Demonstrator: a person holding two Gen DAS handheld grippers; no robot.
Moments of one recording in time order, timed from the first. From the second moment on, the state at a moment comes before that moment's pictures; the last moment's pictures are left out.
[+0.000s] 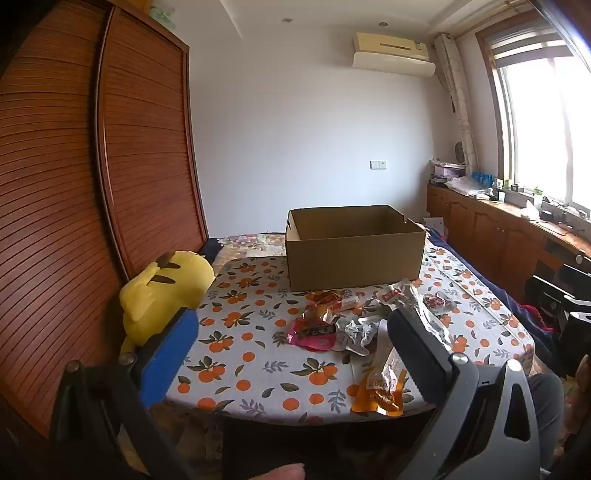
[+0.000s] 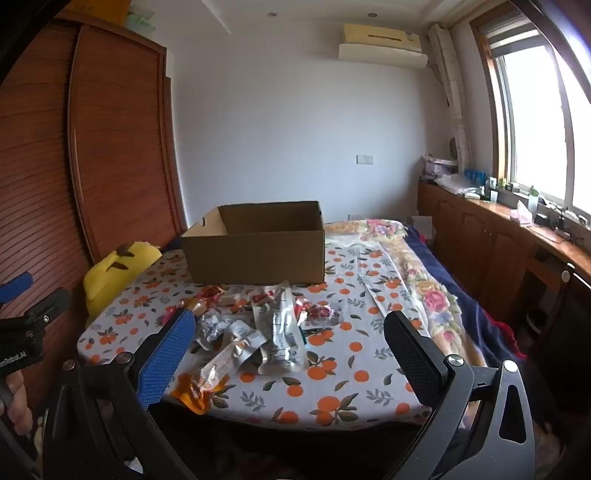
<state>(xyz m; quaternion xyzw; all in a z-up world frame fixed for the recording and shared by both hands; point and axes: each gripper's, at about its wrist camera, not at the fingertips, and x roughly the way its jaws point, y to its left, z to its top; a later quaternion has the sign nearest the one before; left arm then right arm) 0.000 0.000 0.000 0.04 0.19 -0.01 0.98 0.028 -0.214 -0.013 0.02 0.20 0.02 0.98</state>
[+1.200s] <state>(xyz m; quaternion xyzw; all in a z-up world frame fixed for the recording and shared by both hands) -0.003 0.003 0.005 0.04 0.18 0.00 0.98 0.027 -0.215 -0.012 0.01 0.20 0.02 0.98</state>
